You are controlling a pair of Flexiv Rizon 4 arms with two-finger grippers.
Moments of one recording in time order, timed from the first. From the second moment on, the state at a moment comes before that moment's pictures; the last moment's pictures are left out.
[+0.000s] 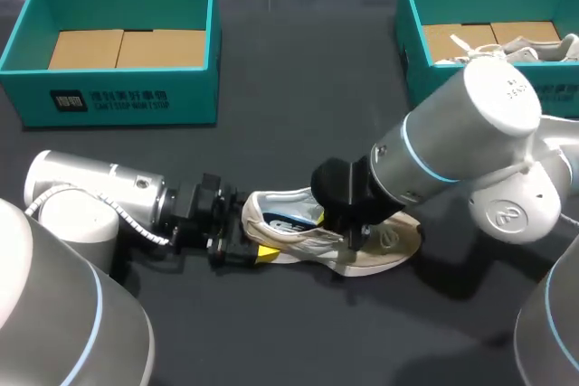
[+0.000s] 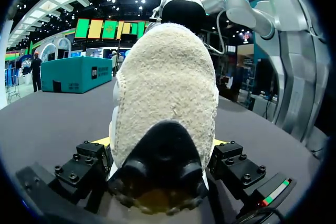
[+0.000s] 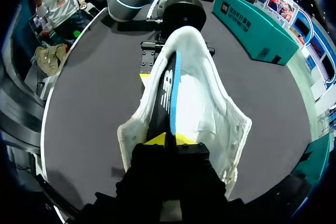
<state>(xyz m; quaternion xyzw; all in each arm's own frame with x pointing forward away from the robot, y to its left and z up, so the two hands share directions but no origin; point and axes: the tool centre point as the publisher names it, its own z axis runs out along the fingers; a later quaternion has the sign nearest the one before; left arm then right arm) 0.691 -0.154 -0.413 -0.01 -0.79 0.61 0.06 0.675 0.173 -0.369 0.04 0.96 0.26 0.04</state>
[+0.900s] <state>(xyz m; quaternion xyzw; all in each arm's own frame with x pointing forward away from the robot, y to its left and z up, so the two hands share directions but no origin) 0.691 -0.154 -0.413 0.00 -0.79 0.61 0.06 0.684 0.171 -0.332 -0.09 0.90 0.42 0.05</state>
